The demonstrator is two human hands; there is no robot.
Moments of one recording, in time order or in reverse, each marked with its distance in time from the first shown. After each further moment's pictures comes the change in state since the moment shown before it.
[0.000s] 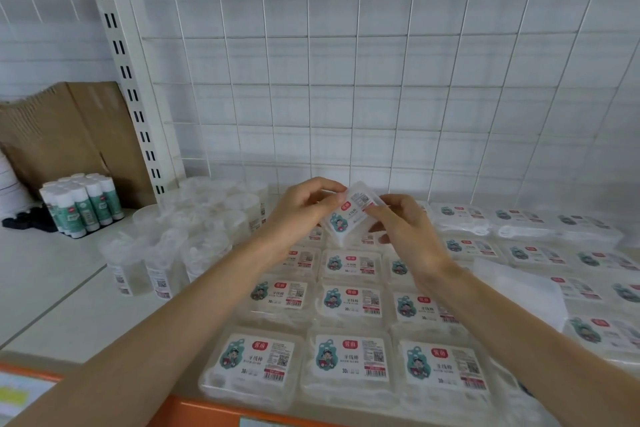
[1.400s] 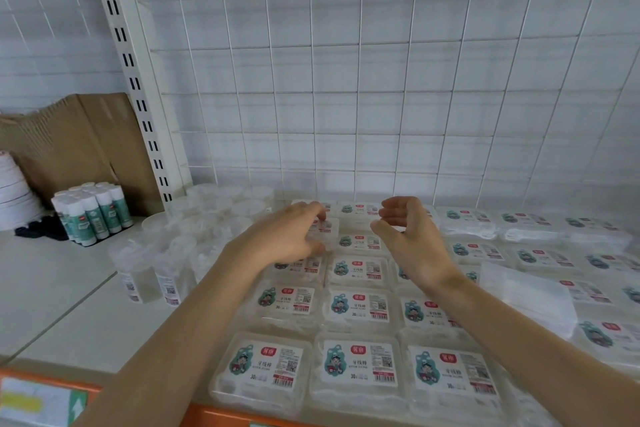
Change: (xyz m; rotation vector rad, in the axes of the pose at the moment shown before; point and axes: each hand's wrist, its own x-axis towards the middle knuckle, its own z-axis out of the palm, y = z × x) left_hand -0.010 0.011 -0.025 0.994 -0.271 -0.085; right_hand 0.000 0.009 -0.002 -0.249 0.069 -0.179
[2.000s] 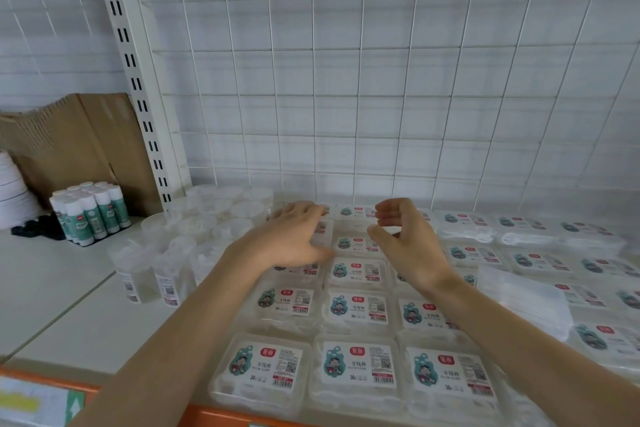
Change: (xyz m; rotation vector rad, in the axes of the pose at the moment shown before) left_hand -0.001 0.002 0.002 0.039 -0.052 0.040; right_hand 0.004 0.004 0.000 -0.117 -0.042 -0.058
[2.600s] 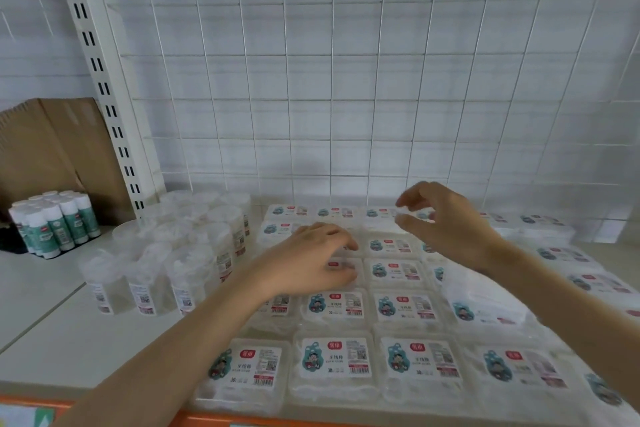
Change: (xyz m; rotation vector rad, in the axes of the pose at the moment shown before) left_hand -0.006 0.037 0.024 -0.012 0.061 0.361; right_hand -0.003 -0.010 -0.088 -0.386 -0.103 -0.095
